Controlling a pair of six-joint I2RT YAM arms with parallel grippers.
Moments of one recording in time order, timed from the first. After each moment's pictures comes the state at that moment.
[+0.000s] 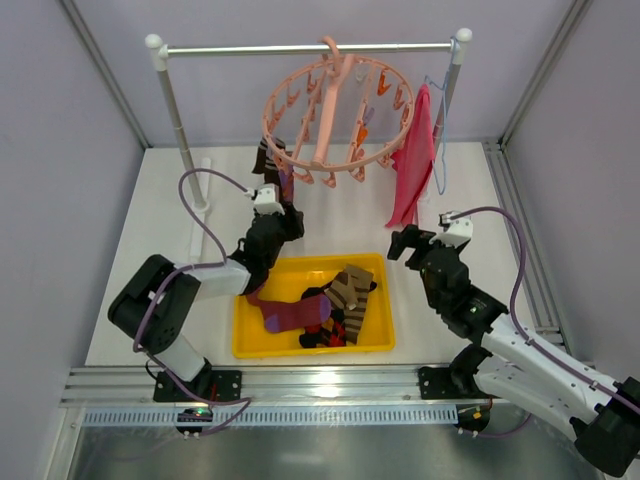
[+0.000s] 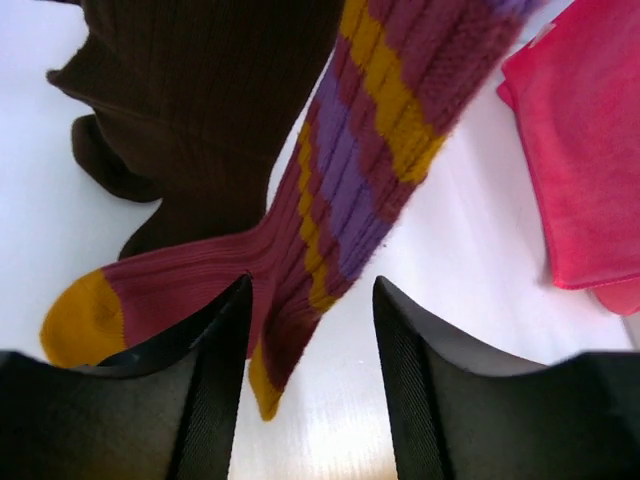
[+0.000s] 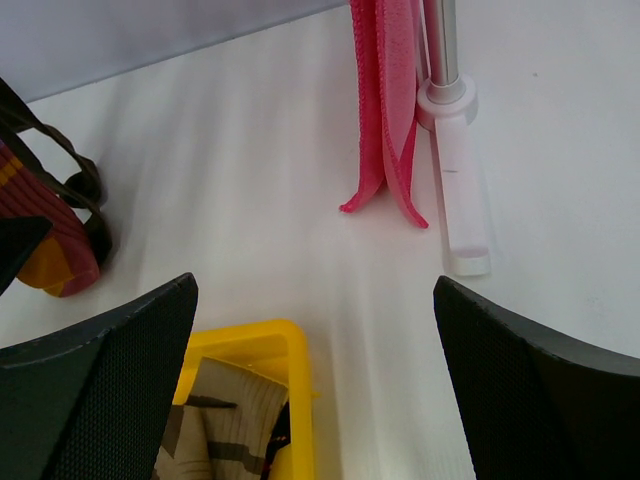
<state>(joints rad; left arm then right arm) -0.60 1.61 0.68 0.72 -0.35 -0.42 0.69 0.76 0.51 0.00 0.66 0.47</state>
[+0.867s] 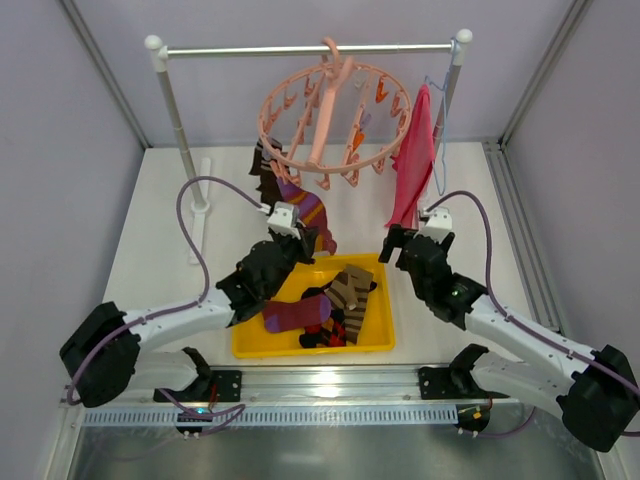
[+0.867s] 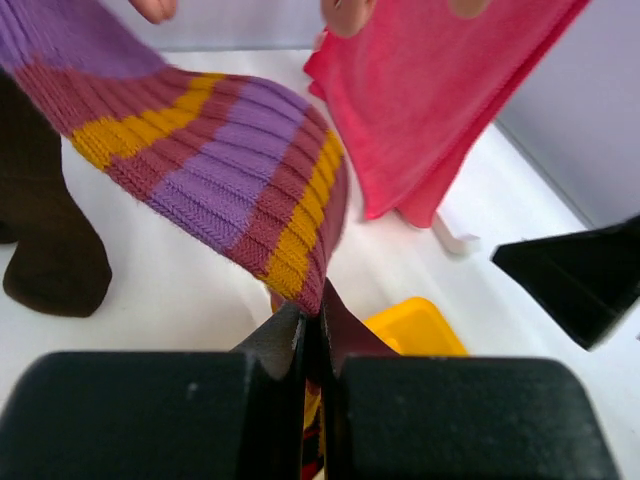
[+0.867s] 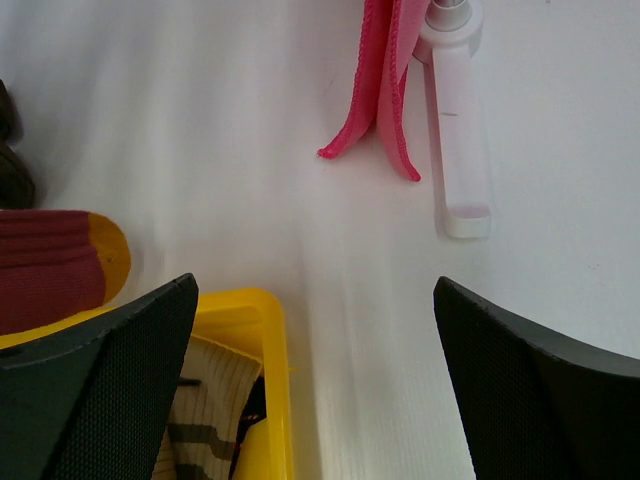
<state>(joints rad) -0.87 1.26 0.61 0.58 -0.40 -0.31 0.68 0.95 0.56 -0.06 0.63 0.48</state>
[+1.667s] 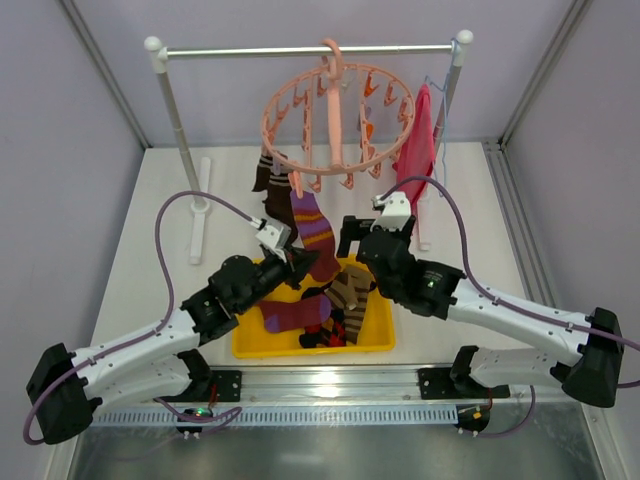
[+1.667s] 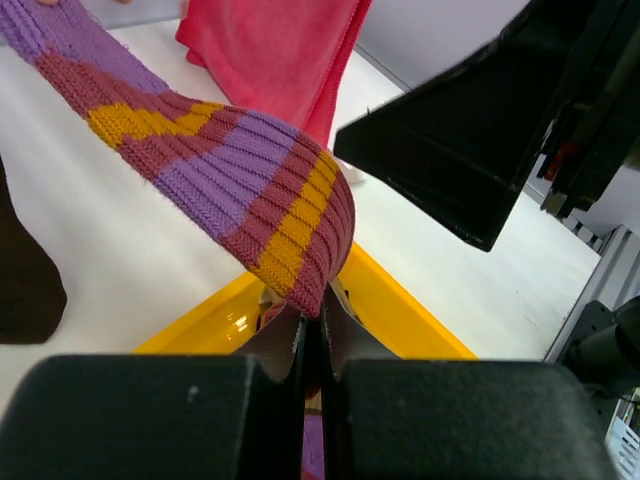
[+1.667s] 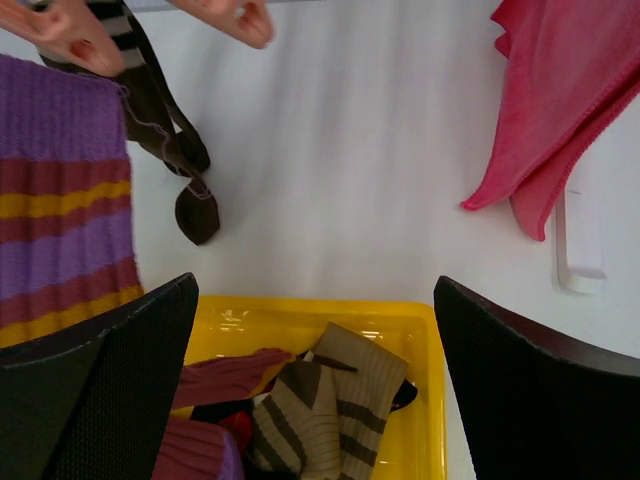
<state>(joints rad) -0.92 0.92 0.55 0.33 -0.13 -0.29 1.02 1.12 0.92 -0.23 0.83 0.51</state>
